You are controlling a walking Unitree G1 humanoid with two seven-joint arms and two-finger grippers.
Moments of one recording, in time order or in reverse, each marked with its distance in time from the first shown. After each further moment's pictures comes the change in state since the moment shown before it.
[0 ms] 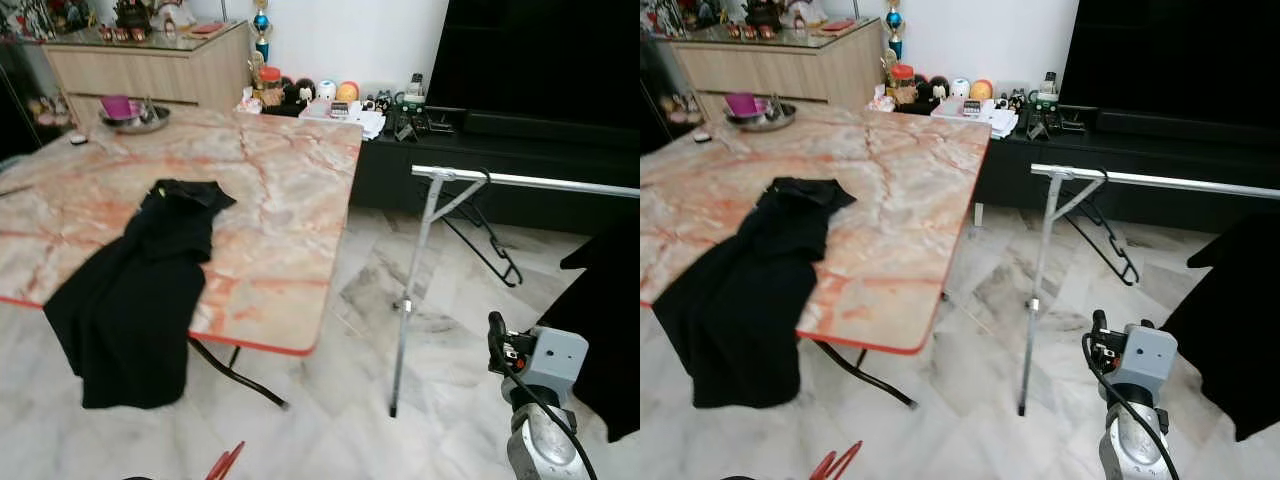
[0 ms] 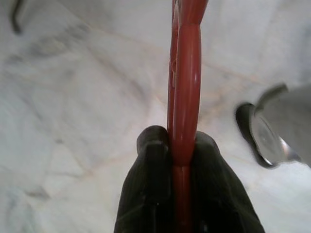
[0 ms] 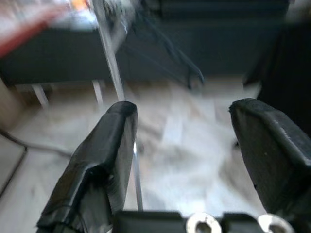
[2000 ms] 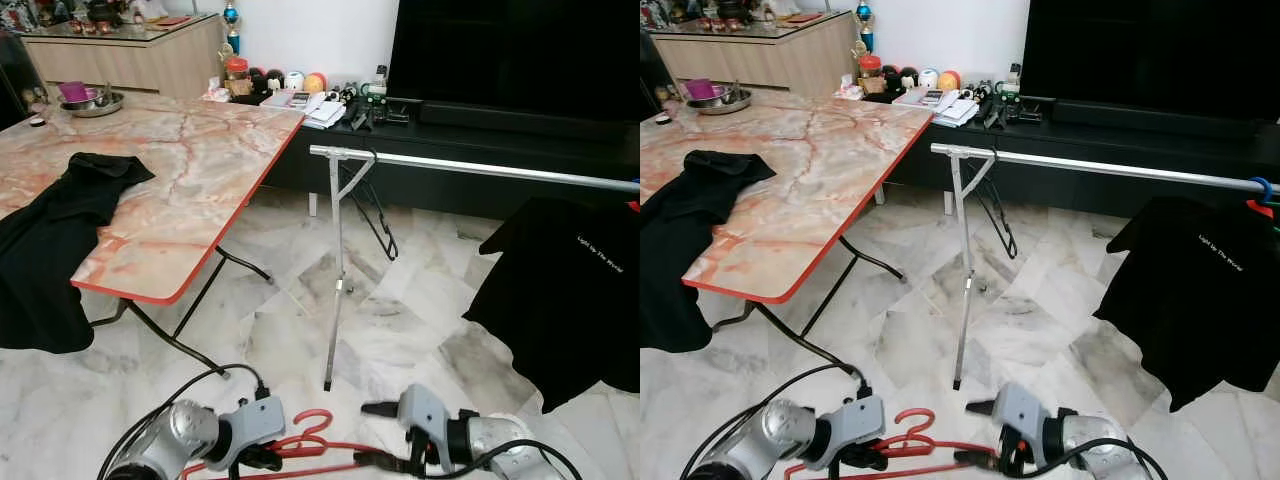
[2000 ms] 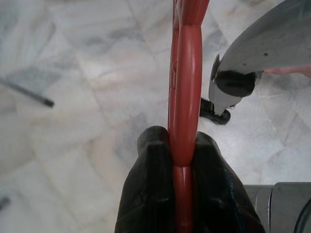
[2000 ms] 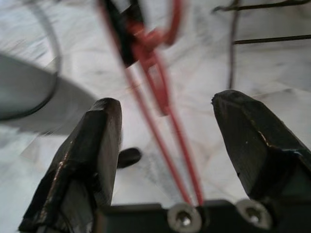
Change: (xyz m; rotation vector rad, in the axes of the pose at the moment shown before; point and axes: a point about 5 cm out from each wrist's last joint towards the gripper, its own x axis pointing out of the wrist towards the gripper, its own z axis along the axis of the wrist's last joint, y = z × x) left arm -0.018 0.000 0.175 0.665 -0.373 -0.826; right arm -0.035 0.061 -0.043 -0.494 0.350 1.602
